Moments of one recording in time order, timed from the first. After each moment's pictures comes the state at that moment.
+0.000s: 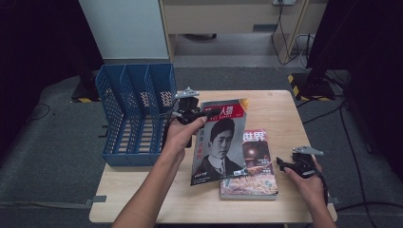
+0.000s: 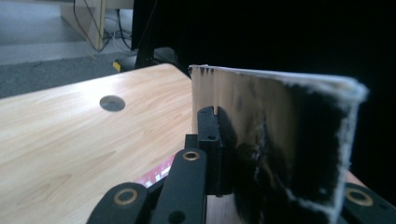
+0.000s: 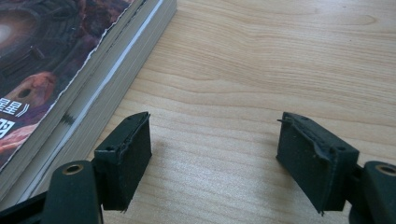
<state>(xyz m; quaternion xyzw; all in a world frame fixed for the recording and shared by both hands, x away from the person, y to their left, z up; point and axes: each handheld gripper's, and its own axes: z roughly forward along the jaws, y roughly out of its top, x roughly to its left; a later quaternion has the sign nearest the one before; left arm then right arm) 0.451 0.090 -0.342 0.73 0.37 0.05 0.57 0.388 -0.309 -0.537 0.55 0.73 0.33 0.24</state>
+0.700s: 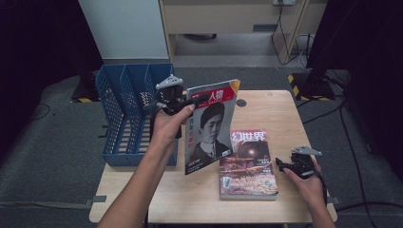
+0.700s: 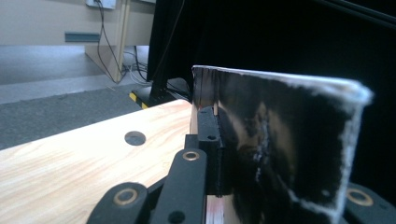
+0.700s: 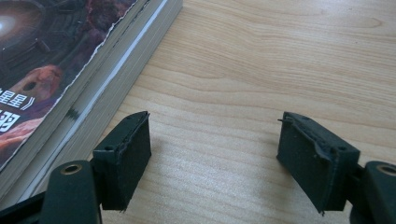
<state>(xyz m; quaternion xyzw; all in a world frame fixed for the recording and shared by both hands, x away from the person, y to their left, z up) 0.445 0.125 -0.299 0.70 0.37 0.10 0.60 0.387 -0.306 -0.537 0.54 0.73 0.33 0.24</state>
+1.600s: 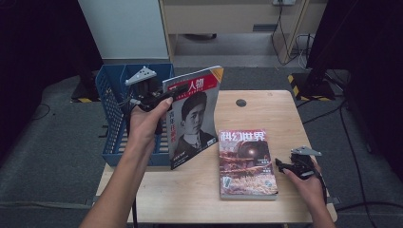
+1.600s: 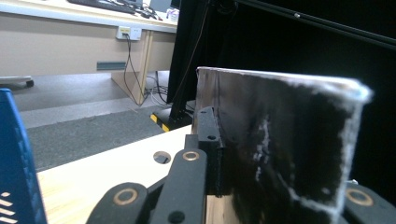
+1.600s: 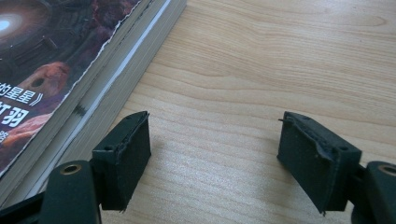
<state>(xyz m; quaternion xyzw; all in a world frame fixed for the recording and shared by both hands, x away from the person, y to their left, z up) 0.423 0.172 -0.265 0.67 0.38 0.15 0.62 0.385 -0.305 -0.538 0.54 0.73 0.33 0.24</state>
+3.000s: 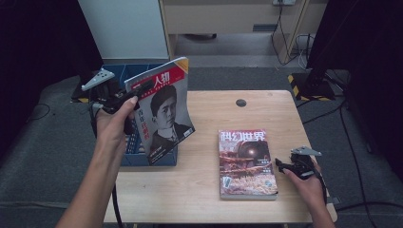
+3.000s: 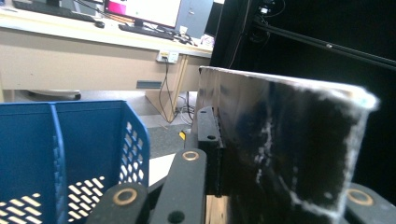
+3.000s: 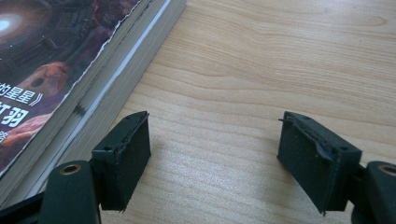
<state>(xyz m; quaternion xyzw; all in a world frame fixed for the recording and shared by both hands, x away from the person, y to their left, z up) 0.407 0.250 -0.260 0.63 0.41 0.20 0.63 0.385 -0.305 -0.538 0.54 0.73 0.33 0.24</state>
